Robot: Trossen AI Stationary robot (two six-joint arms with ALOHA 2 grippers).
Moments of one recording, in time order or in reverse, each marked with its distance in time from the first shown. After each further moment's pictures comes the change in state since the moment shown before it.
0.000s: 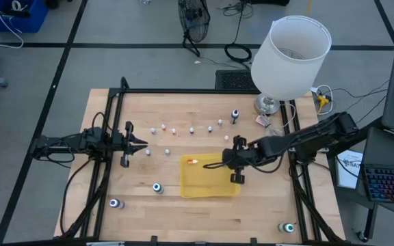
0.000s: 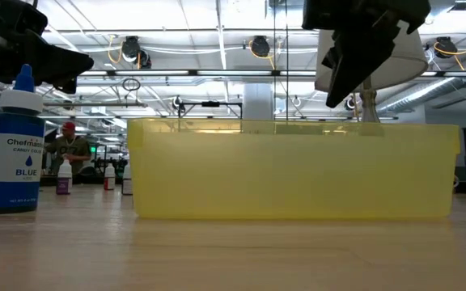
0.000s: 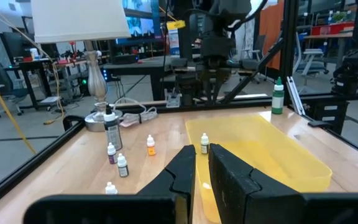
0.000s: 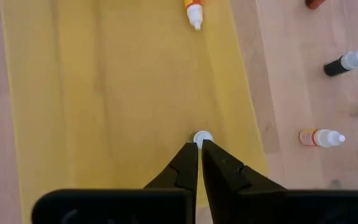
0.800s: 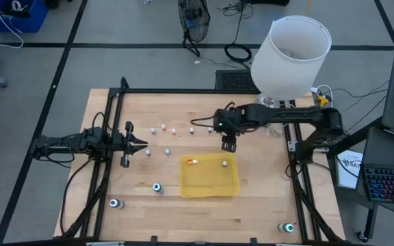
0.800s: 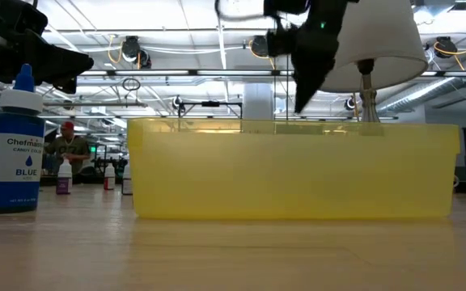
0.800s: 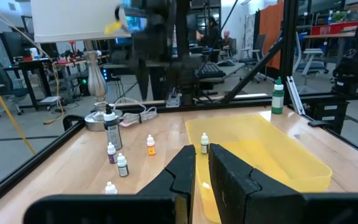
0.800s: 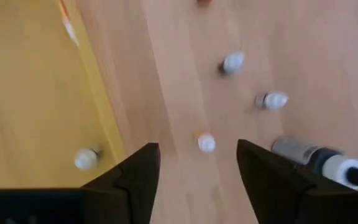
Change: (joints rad) left arm 0.000 0.000 0.000 0.000 0.000 0.000; right arm -0.390 0.163 0.281 -0.281 -0.106 -0.268
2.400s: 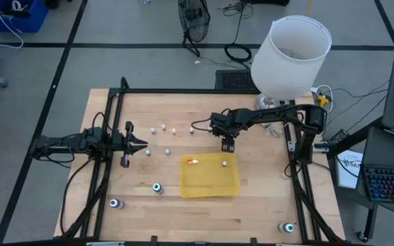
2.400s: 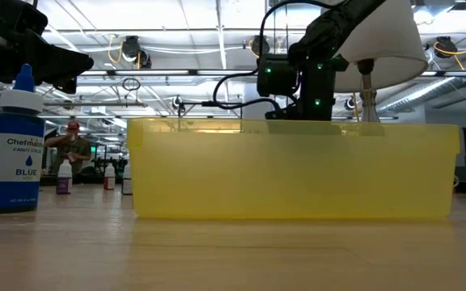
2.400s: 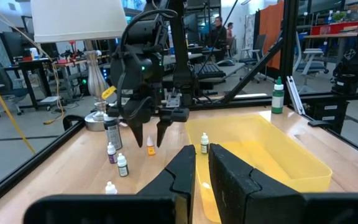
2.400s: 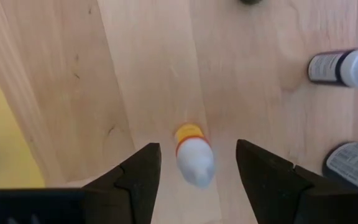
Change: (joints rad) left arm 0.000 0.000 0.000 0.000 0.000 0.000; right arm -0.115 0.189 -0.206 0.259 -0.057 -0.120
